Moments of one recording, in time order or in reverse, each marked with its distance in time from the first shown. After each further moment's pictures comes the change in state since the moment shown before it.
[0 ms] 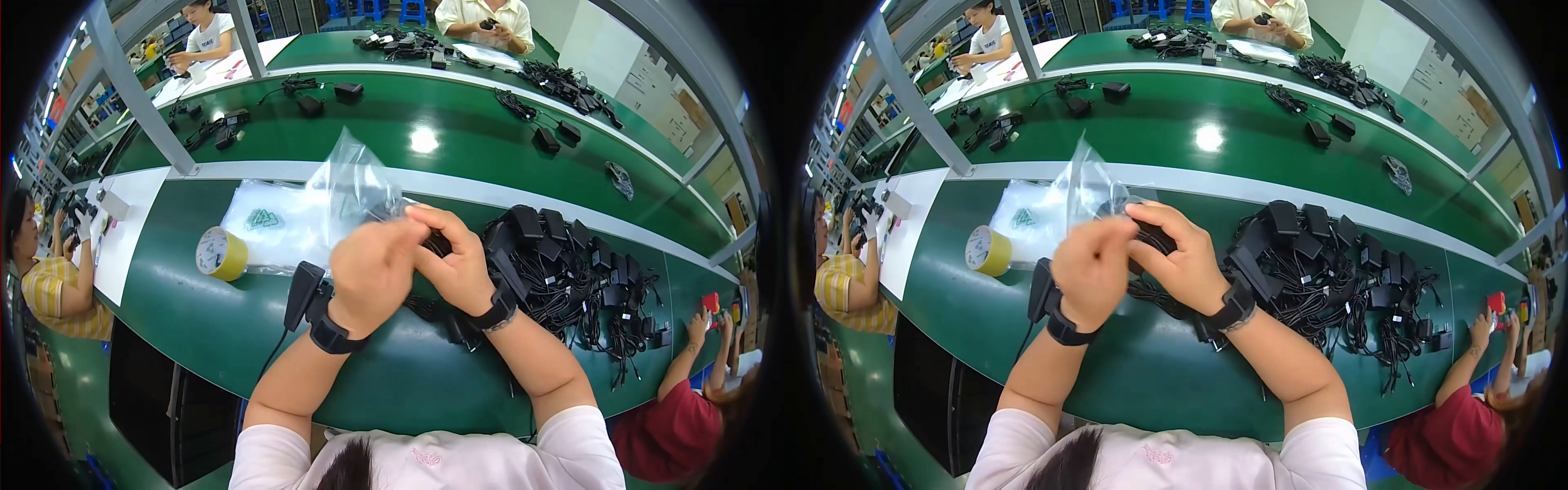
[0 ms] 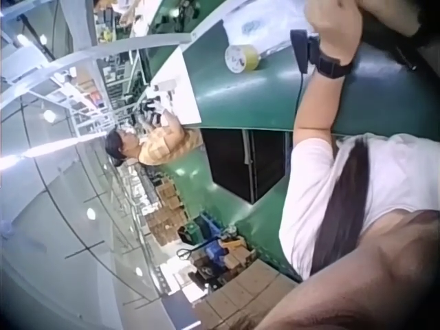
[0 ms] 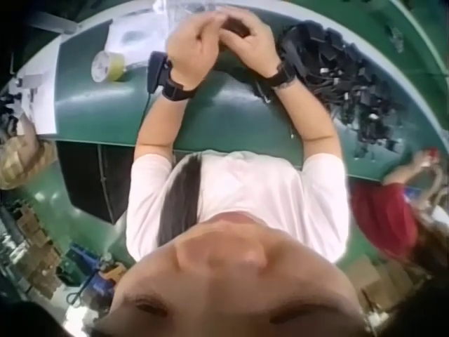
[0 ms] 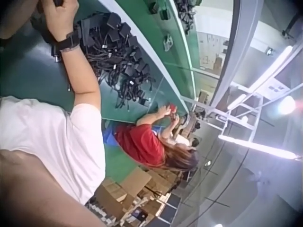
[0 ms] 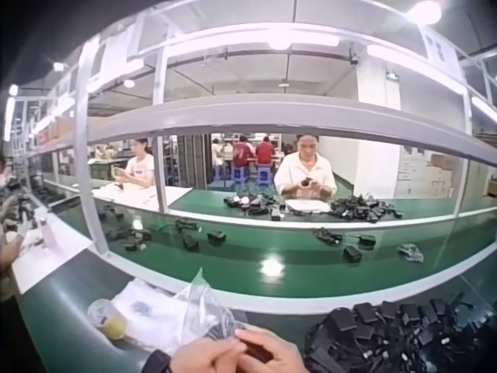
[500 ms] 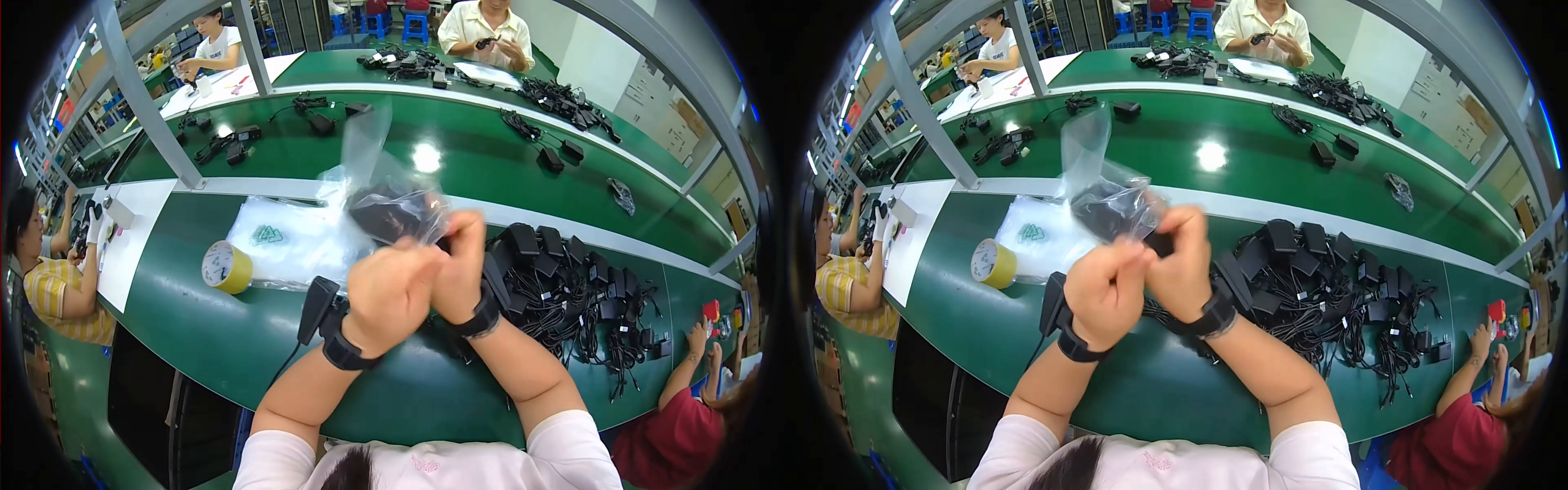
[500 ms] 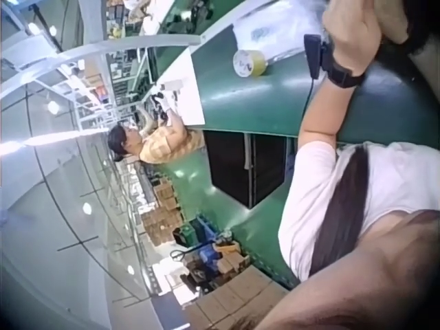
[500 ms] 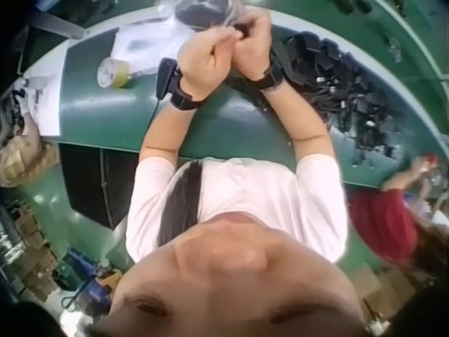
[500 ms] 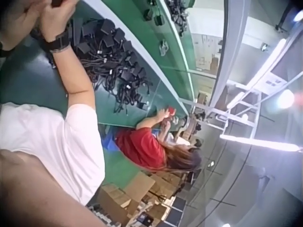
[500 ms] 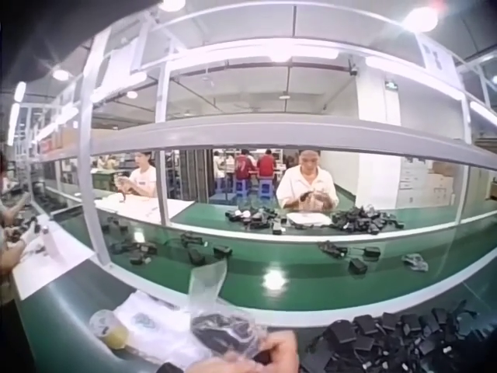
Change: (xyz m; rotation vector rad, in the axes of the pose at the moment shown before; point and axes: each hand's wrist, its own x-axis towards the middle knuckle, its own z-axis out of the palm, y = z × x) left_hand 0.008 0.020 0.006 -0.064 0.016 0.037; right_hand 0.013 0.008 0.015 -0.042 0.382 -0.174
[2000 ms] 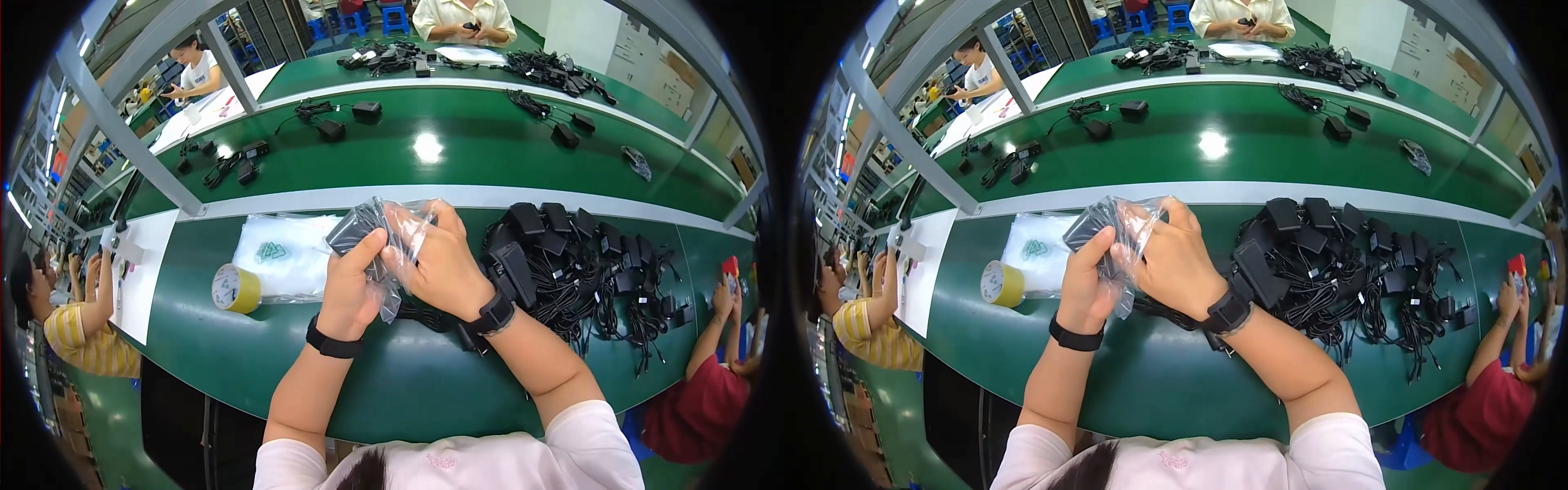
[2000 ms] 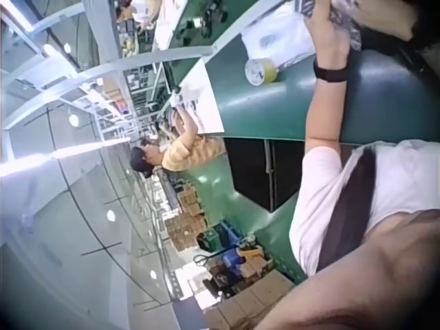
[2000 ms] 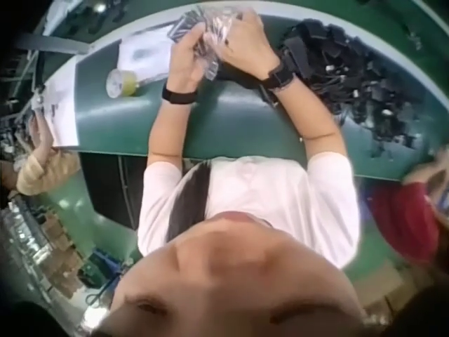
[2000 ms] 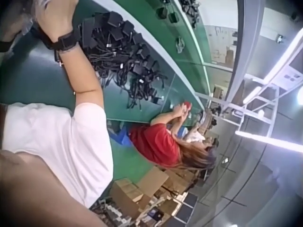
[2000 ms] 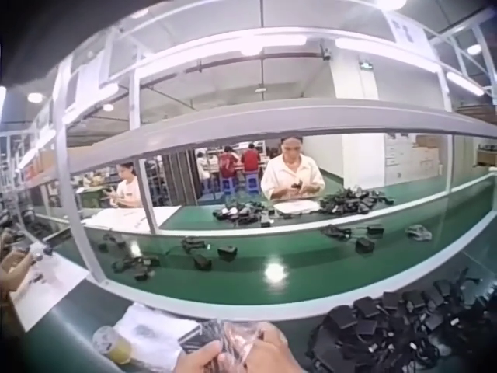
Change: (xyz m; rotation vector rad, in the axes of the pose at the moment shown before) left_hand -0.007 -0.049 -0.001 -1.176 -0.014 -1.254; right_hand 0.015 -0.011 -0.016 -0.488 -0.407 0.004
